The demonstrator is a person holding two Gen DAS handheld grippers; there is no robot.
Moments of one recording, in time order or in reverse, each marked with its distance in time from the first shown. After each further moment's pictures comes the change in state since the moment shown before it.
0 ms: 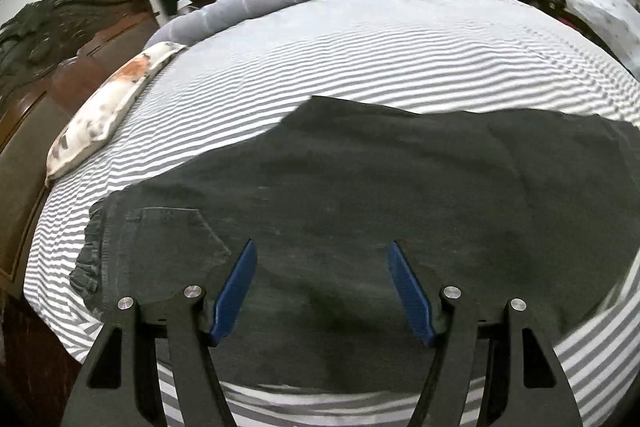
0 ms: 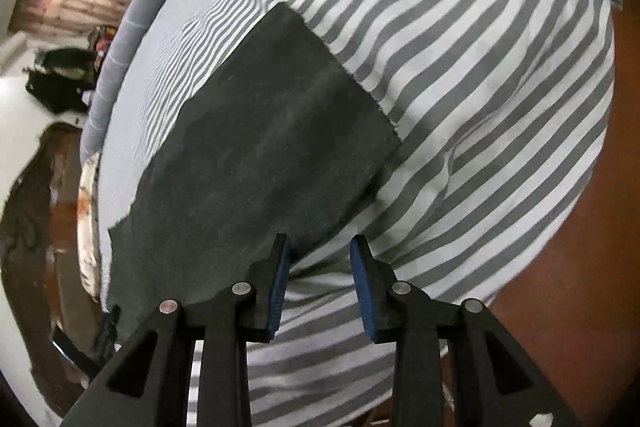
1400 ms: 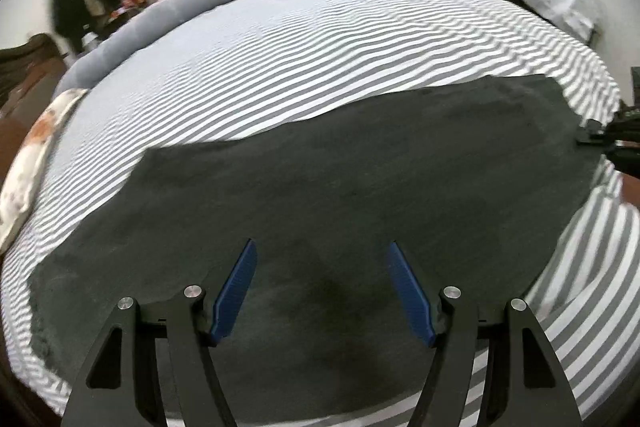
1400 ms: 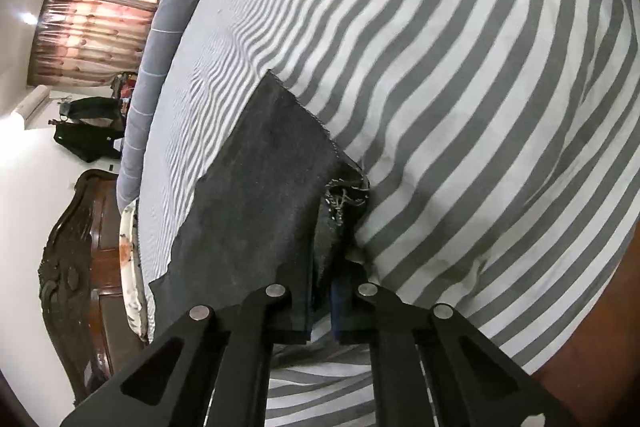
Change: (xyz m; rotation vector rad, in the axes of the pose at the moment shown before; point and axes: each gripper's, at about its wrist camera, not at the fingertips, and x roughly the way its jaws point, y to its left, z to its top) left arm -0.003 -0.116 0.025 0.221 0.011 -0.265; right arm 0.007 -0.008 0.031 0.081 -0.084 0.141
